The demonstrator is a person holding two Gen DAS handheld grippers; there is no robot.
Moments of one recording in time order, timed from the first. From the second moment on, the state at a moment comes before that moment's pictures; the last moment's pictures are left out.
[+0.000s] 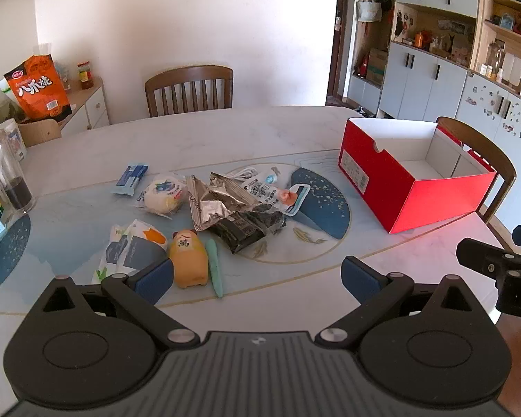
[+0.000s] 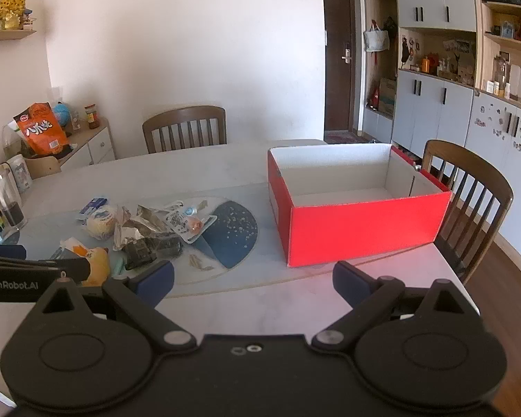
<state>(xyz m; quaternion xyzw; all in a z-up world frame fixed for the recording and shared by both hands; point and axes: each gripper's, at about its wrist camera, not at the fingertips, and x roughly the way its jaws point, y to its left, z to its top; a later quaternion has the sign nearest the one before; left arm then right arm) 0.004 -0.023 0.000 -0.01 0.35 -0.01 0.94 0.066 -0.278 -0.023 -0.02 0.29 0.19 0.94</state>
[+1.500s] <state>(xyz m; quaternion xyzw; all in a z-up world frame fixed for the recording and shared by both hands) 0.058 0.105 -0.054 -0.03 0.38 0.06 0.92 0.108 -0.147 -0.058 -0.03 0.30 0.30 0.90</state>
